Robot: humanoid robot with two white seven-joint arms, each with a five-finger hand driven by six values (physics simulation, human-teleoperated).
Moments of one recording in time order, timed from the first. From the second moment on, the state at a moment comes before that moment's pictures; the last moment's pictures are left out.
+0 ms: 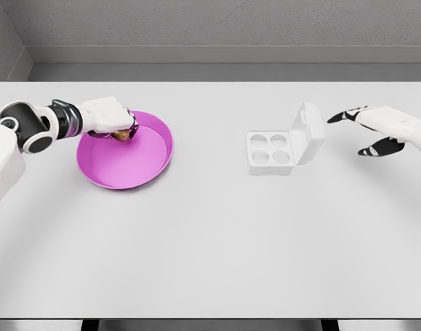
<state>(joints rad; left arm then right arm) -0.76 0.51 -0.60 -1.22 -1.00 -0.52 -0.61 -0.52 -0.91 0.55 -1.39 0.23 -0.31 0.42</state>
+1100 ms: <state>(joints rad) -0.73 0.48 -0.57 -1.49 -1.00 -0.52 -0.61 -0.52 -0.91 0.55 -1.39 0.23 -0.31 0.42</state>
